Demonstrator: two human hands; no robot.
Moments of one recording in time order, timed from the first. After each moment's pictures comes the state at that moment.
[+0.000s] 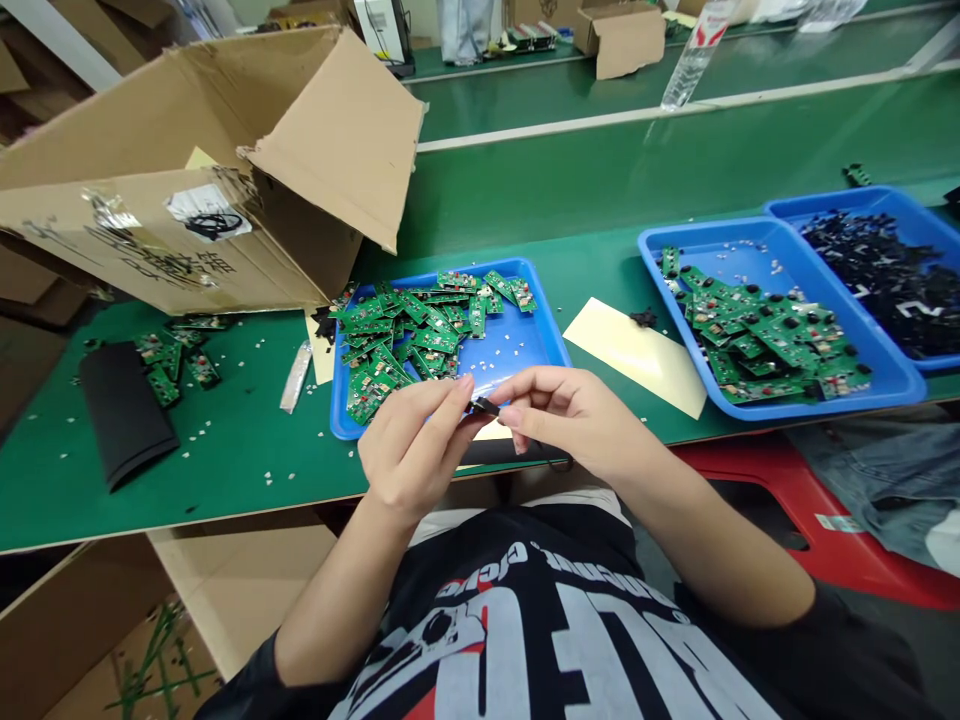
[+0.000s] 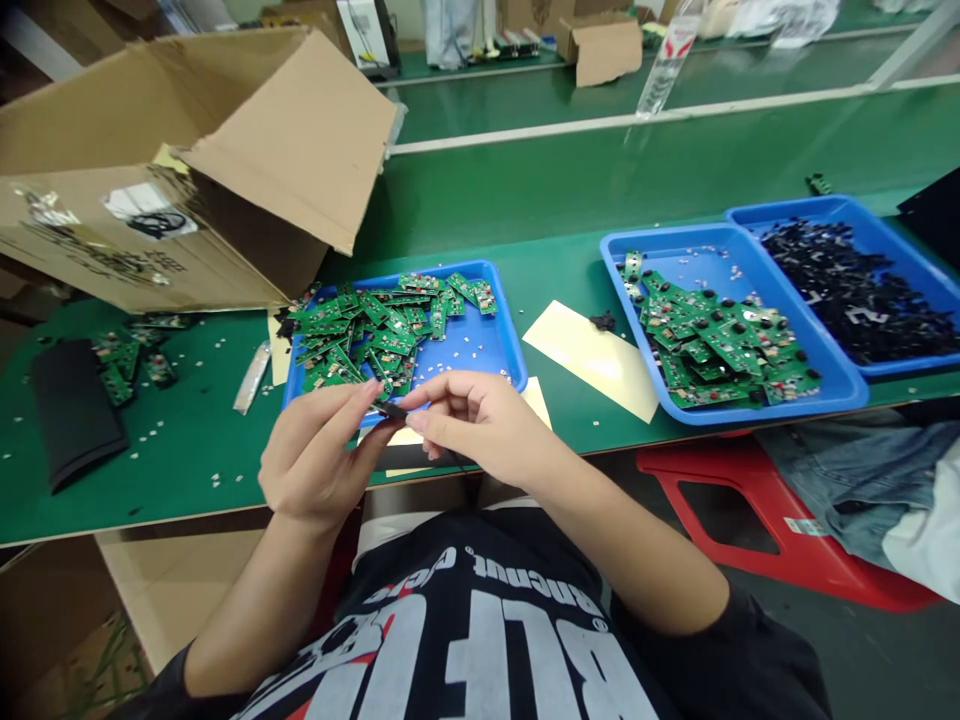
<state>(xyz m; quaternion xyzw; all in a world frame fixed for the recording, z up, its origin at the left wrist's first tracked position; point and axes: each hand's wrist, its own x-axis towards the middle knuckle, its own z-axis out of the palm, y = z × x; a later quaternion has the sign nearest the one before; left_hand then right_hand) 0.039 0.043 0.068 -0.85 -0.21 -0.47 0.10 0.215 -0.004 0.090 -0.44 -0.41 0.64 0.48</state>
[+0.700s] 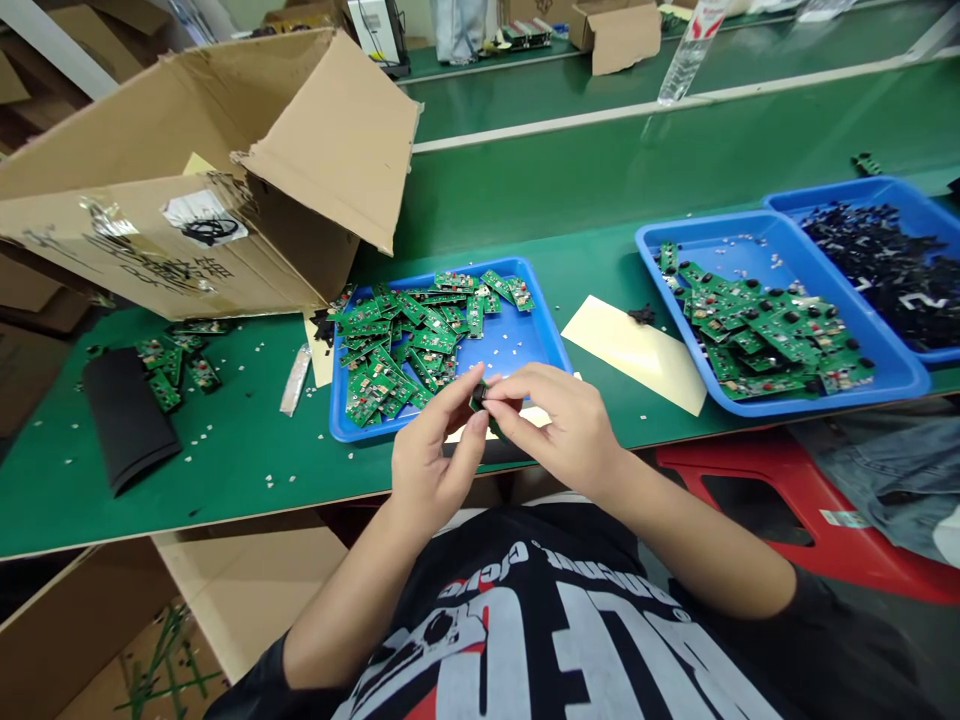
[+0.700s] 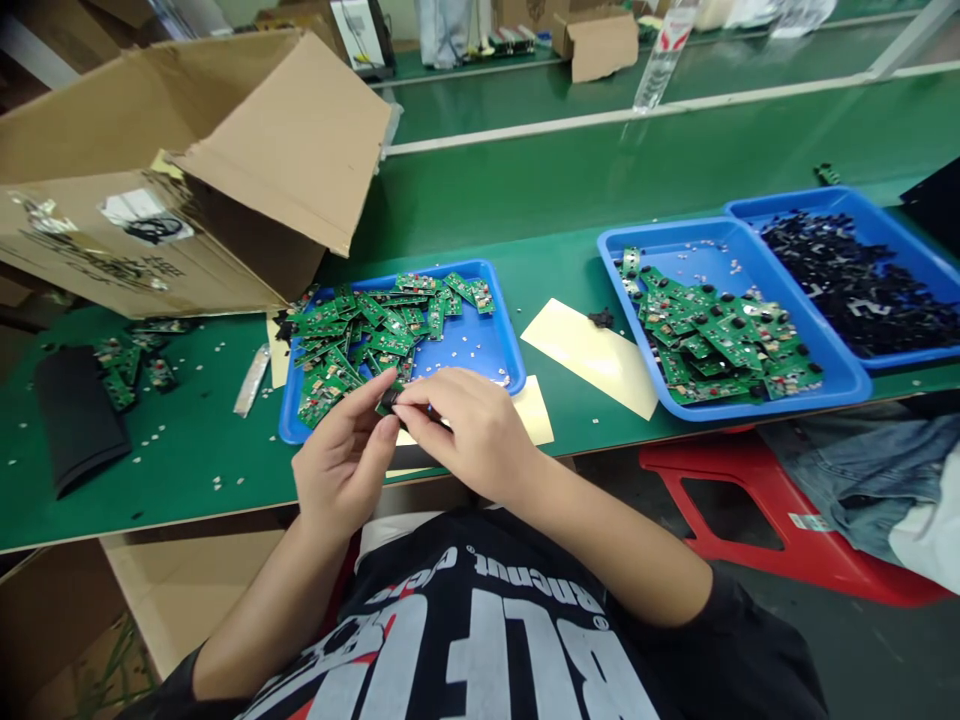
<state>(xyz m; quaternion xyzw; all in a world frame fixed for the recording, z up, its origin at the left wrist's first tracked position) 0.052 0.022 0.061 -0.78 -0.31 -0.45 -0.30 0.206 -0.005 0.075 -0.48 -0.68 0.19 0.52</state>
